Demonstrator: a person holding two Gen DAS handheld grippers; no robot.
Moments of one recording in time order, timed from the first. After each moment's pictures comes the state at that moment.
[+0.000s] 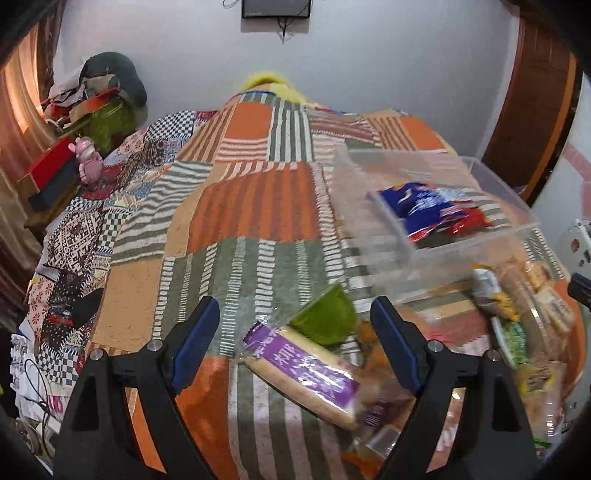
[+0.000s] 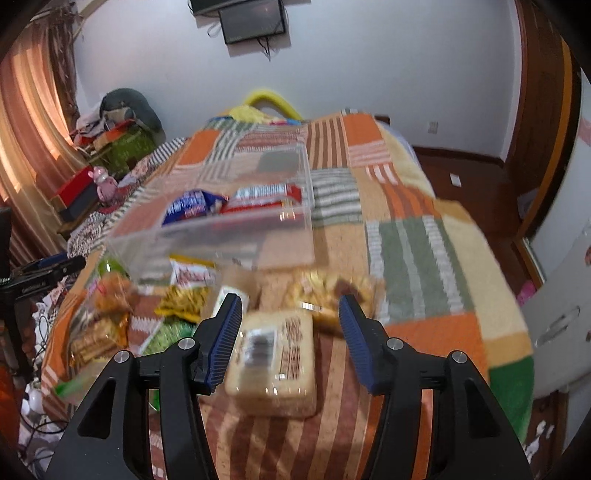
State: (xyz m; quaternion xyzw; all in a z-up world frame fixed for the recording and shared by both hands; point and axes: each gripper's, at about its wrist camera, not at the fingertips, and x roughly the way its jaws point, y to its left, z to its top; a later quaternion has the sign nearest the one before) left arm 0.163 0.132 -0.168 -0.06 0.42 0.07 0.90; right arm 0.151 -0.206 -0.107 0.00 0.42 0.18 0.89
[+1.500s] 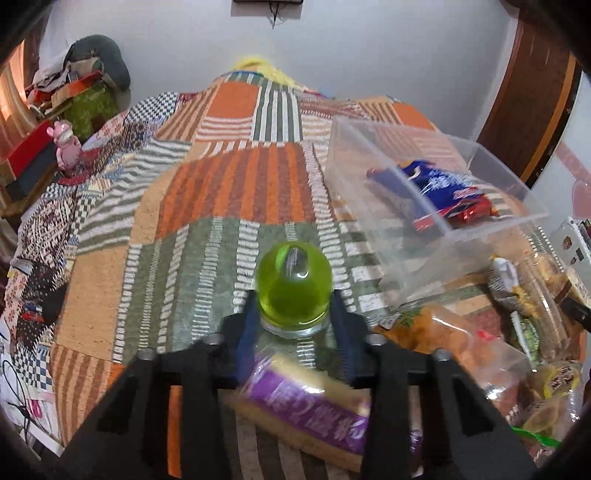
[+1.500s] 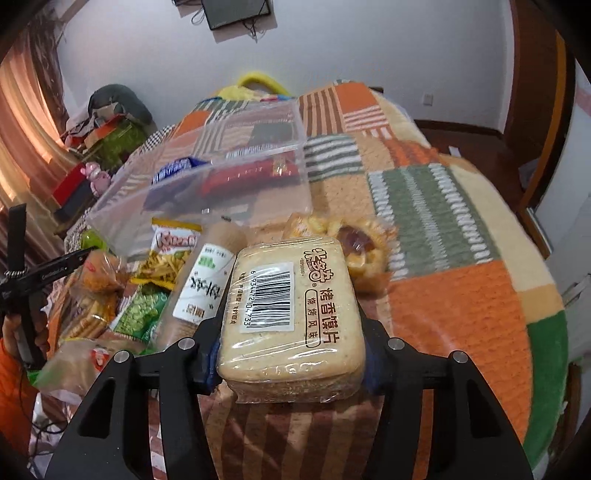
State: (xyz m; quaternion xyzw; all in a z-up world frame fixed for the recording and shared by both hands) left arm 0.178 0.137 -0.199 -0.08 0.43 0.03 0.90; right arm 0.140 -0.212 -0.131 0.02 0.44 0.17 0.88
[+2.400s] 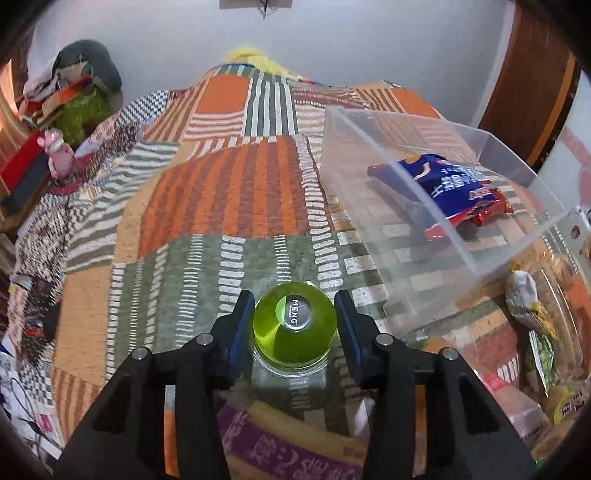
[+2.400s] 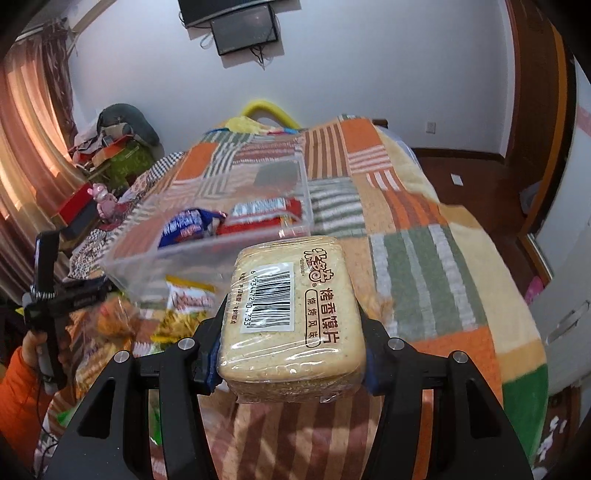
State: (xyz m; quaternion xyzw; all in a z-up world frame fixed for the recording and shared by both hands) left arm 0.215 0.130 -0.208 -0.05 0.45 0.03 0.89; right arm 0.163 -0.203 -0.097 0.02 0.39 0.19 0.90
